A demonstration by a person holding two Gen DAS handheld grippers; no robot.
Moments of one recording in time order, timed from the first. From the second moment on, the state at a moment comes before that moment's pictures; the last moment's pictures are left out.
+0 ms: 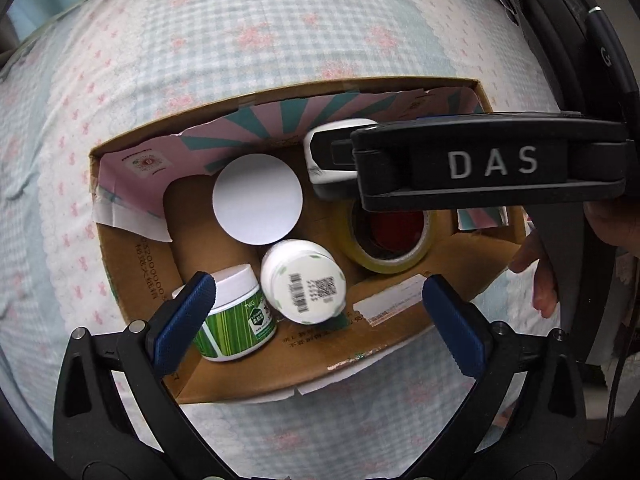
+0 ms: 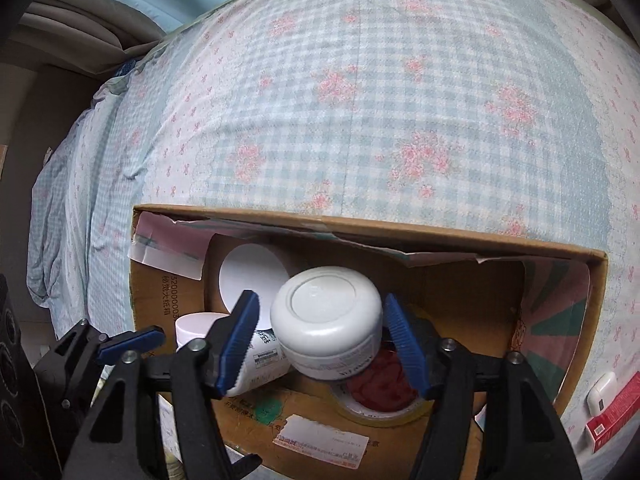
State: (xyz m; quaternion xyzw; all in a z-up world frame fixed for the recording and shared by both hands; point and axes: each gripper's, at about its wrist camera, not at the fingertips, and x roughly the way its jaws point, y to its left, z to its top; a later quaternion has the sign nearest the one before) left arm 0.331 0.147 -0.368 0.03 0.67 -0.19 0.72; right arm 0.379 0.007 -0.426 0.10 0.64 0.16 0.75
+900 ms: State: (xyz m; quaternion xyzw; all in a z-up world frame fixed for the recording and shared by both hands) left arm 0.242 0.163 -0.253 0.03 0.60 -0.15 0.79; right arm 0.255 -0.033 -0.301 0.06 0.57 0.09 0.81
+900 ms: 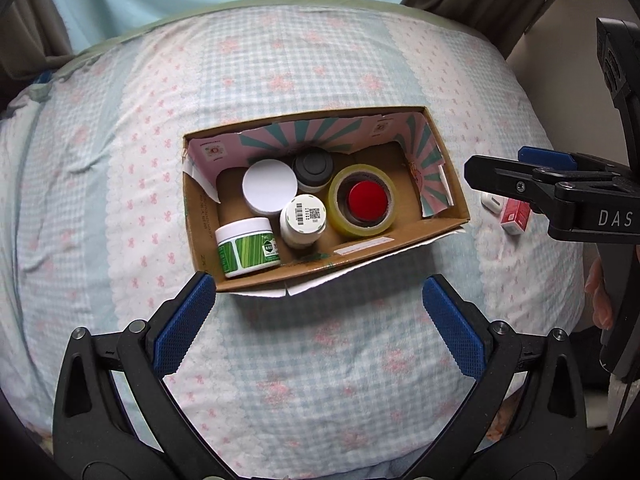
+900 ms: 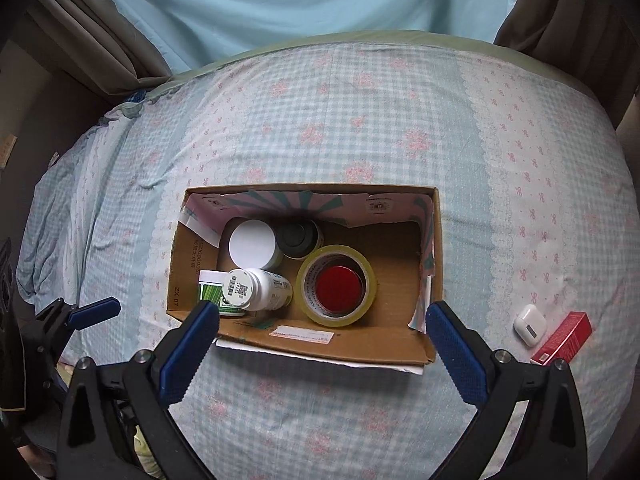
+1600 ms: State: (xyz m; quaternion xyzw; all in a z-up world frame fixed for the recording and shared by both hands) left arm 0.210 -0.010 -0.182 0.12 0.51 -0.23 0.82; right arm 0.131 -0.219 -0.215 0.10 0.52 -0.10 0.84
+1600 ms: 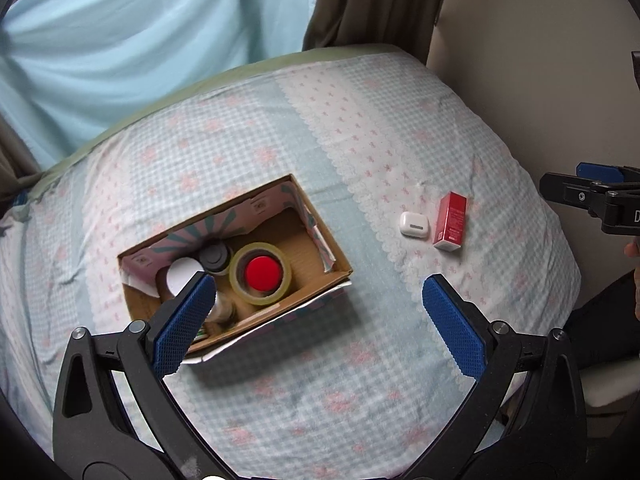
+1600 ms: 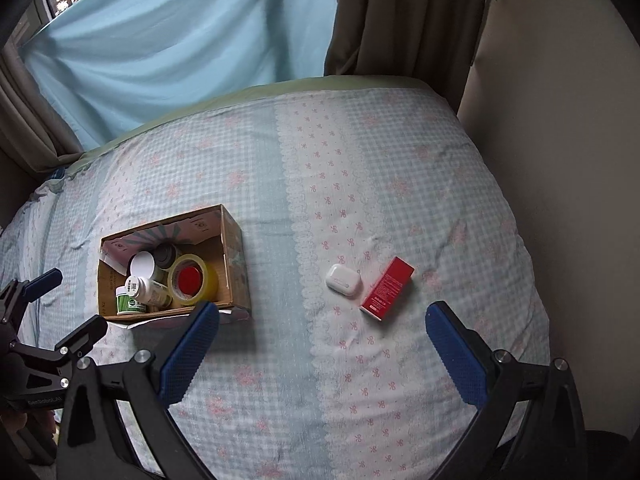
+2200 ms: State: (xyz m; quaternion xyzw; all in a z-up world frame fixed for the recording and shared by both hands) left arm 0.270 -0.197 -0.324 0.15 0.61 -0.25 0.74; right arm 0.183 -0.368 -0.334 0.28 0.57 -0.14 0.76
